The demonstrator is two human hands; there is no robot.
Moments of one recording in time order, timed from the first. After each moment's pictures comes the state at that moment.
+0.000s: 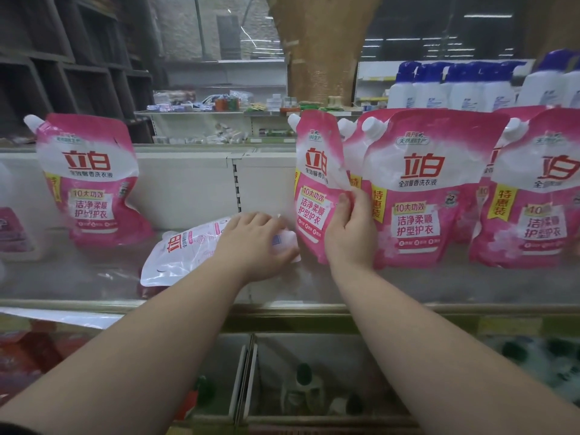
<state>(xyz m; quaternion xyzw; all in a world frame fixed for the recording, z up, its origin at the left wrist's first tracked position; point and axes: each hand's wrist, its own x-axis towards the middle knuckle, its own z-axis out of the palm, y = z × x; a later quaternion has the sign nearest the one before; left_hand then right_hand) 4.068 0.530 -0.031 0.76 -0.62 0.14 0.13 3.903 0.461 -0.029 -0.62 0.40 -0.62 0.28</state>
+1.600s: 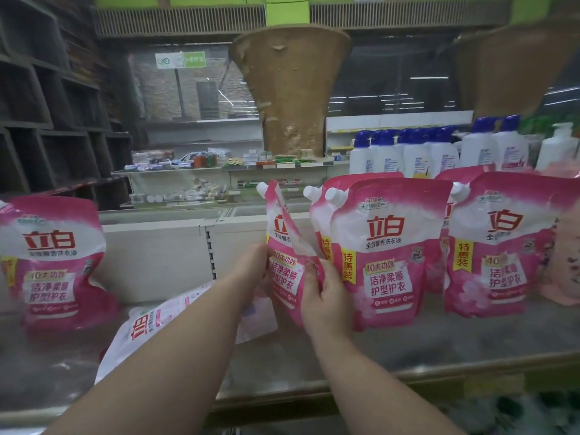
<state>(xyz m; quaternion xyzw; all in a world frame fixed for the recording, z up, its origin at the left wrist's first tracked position) 4.051 0.447 0.027 0.66 -0.35 -0.41 0.53 3.894 0.468 -0.024 -0.63 0.39 -0.56 0.36</state>
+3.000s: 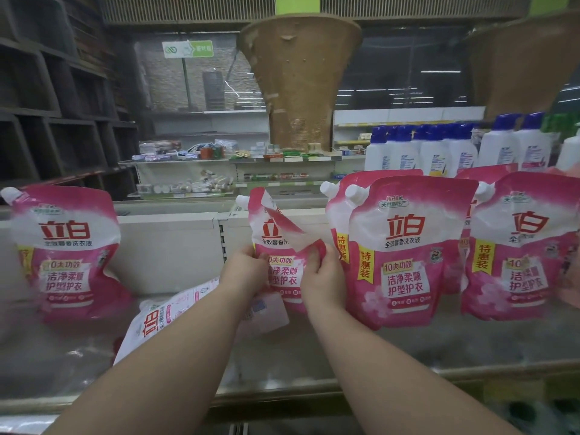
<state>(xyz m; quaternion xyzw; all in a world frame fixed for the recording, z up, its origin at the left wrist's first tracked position) 4.071 0.476 0.019 0.73 -0.38 -0.21 0.53 3.939 0.424 -0.019 -0.62 0.46 -0.55 0.30</state>
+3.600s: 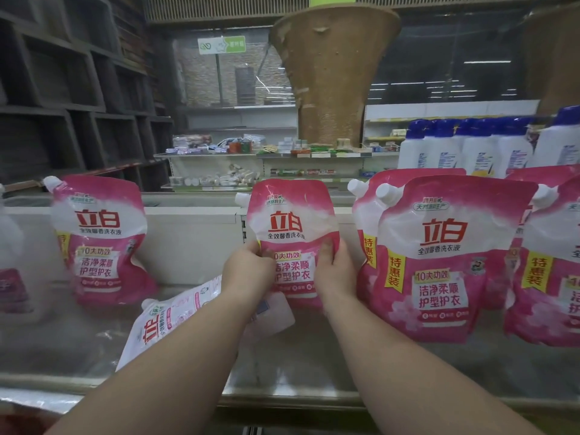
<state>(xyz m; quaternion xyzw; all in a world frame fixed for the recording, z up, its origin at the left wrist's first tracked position) 4.085 0.494 0.017 0.75 -0.36 -0.15 0.54 3.966 0.394 -0.019 -0.60 0.41 -0.53 0.44</state>
